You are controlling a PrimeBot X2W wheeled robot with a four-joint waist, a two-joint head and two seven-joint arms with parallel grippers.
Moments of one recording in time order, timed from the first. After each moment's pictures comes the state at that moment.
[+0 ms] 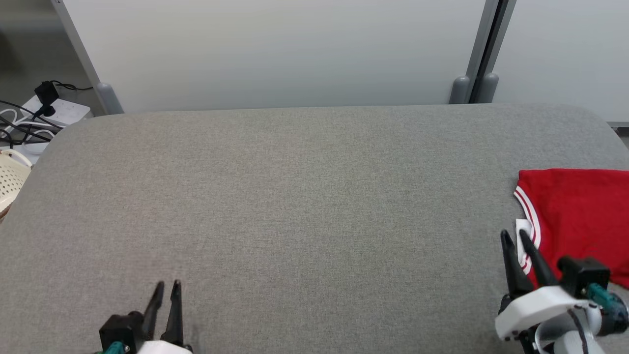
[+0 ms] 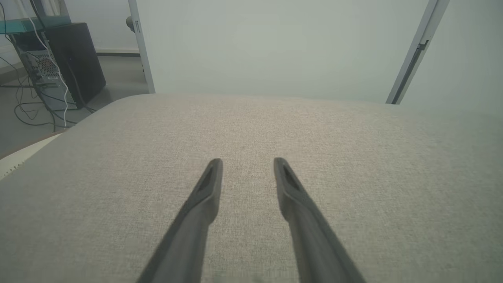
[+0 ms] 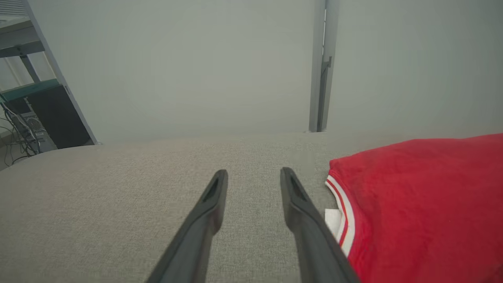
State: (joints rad) left arm -0.02 0.04 0.03 0.40 -0.15 -0.03 -0.26; right arm -0.21 -0.10 0.04 0.47 0.22 0.13 -0.26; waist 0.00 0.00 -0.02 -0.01
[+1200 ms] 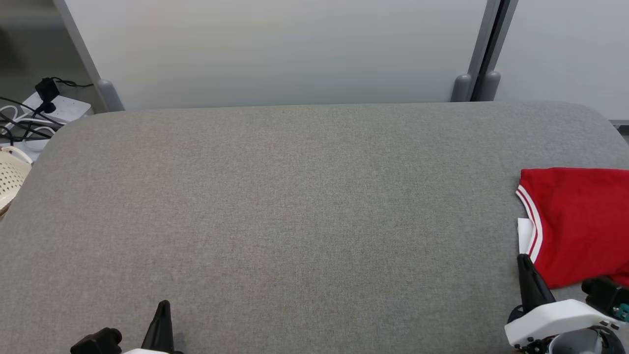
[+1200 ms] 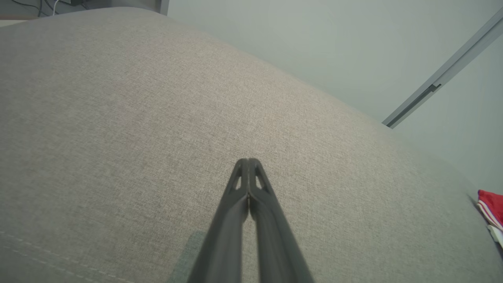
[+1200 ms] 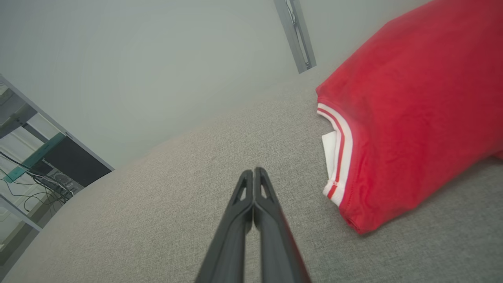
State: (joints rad) left arm 0.03 0.02 0.03 0.42 -0.51 -0.04 -0.16; right arm -0.12 -0.07 0.00 0.47 0.56 0.13 -0.16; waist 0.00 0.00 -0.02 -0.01
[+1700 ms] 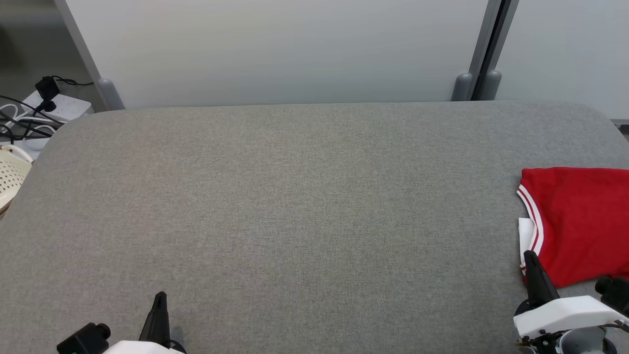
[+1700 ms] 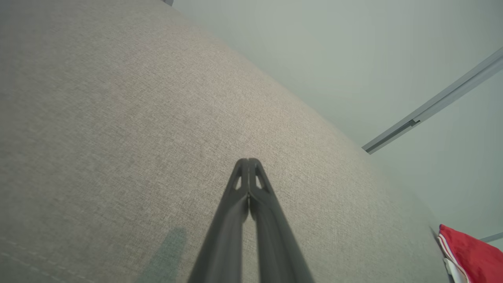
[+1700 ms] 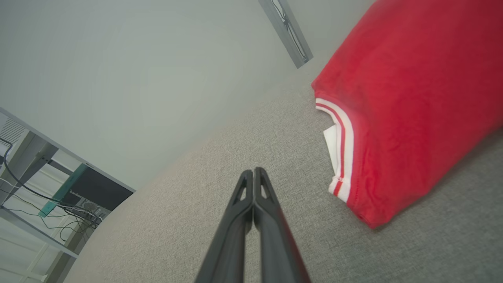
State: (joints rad) left arm 0.01 0.02 0.04 0.40 -0.68 -0.05 -0.12; right arm -0.12 -0.07 -0.02 0.44 0.72 0.13 -0.12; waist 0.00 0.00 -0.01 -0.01
